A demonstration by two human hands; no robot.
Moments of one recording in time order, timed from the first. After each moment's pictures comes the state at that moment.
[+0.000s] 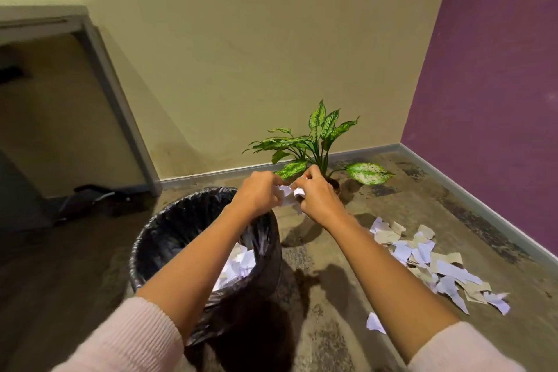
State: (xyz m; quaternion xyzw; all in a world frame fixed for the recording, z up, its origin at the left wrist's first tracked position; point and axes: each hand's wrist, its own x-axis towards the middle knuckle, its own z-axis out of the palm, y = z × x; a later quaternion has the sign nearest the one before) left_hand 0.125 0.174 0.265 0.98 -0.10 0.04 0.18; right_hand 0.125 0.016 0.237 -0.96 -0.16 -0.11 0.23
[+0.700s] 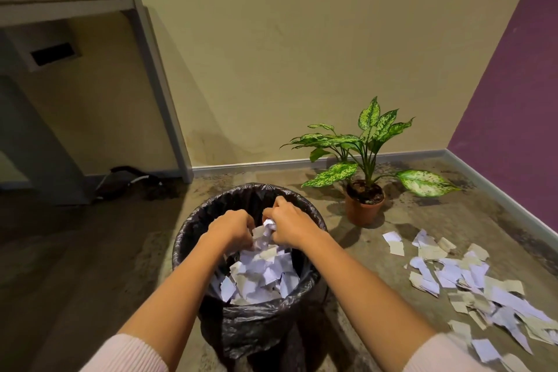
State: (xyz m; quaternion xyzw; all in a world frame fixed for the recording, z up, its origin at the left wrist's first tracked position) left_hand 0.106 0.318 0.204 0.97 0.07 -0.17 0.14; right_hand 0.137 0.166 0.193 -0.95 -0.30 0.05 0.12
